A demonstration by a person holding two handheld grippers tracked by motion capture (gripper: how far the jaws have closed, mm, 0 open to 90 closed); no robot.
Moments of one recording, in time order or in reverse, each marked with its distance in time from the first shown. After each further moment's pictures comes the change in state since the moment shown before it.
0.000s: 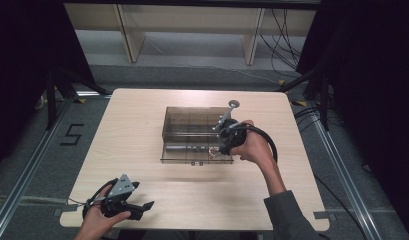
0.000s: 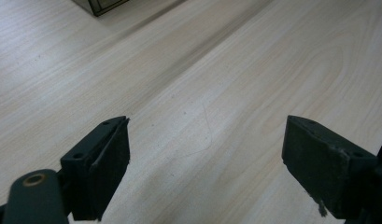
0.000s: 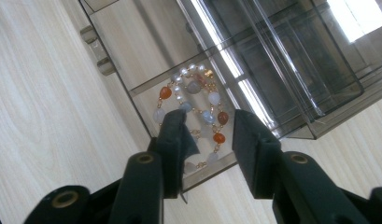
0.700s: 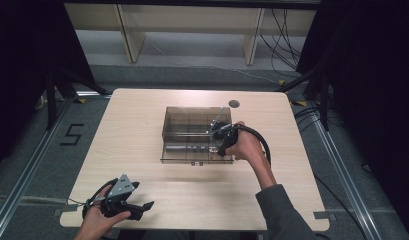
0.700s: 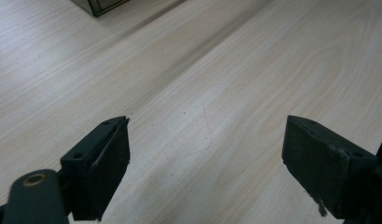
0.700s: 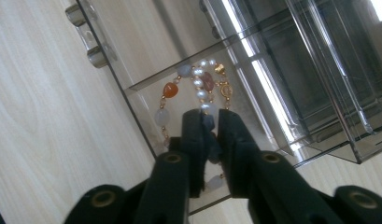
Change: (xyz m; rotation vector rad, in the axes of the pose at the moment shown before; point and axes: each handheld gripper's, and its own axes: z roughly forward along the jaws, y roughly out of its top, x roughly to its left) left arm 0.000 0.000 -0.001 0.000 0.004 0.004; right arm -0.002 0.013 0.026 0.122 0.053 -0.032
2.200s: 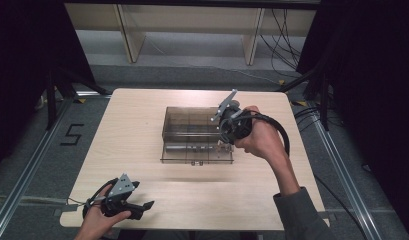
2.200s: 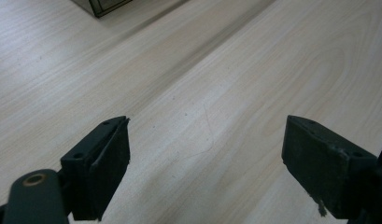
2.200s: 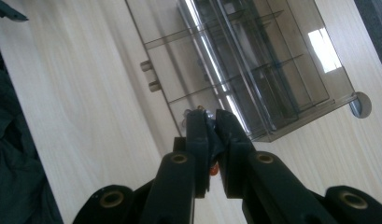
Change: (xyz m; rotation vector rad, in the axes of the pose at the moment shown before) left arm 0.001 0.001 0.001 -0.004 -0.003 0.013; right arm 0.033 -0.002 -0.107 -0.155 -0.107 -0.093
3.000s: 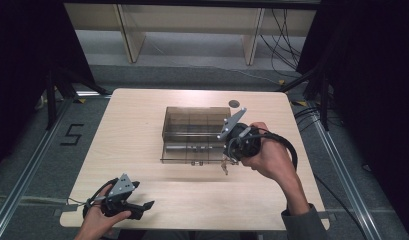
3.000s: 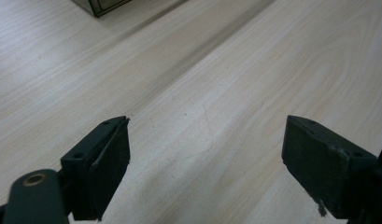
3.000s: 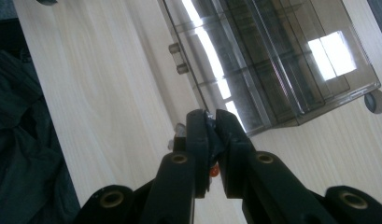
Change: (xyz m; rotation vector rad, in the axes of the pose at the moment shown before) left arm 0.000 0.000 0.000 0.011 0.000 0.005; right arm 0.032 -0.027 -0.009 -0.039 0.003 -0.024
